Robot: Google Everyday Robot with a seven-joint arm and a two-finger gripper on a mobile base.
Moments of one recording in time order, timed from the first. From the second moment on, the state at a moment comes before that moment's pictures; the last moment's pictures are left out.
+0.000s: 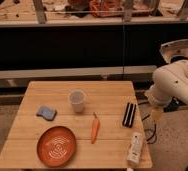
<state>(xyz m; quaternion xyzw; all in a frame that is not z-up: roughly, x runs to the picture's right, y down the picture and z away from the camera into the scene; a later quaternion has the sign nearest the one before) 0.282 0.104 0.684 -0.28 0.02 0.02 0.96</state>
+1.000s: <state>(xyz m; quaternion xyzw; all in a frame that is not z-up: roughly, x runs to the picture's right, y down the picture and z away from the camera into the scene) 0.227 0.095 0.694 -0.27 0.02 -0.04 0.96</state>
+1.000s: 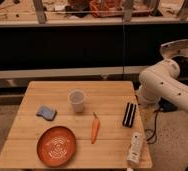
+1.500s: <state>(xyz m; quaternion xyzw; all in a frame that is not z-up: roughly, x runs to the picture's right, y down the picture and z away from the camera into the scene) 0.173 0.097 0.702 -0.26 0.02 -0.12 0.96</state>
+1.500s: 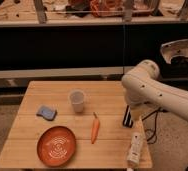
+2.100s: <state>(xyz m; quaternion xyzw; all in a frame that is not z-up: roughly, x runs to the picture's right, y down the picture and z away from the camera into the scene) 0.139 0.103 0.707 -0.25 0.00 -0.20 0.95</state>
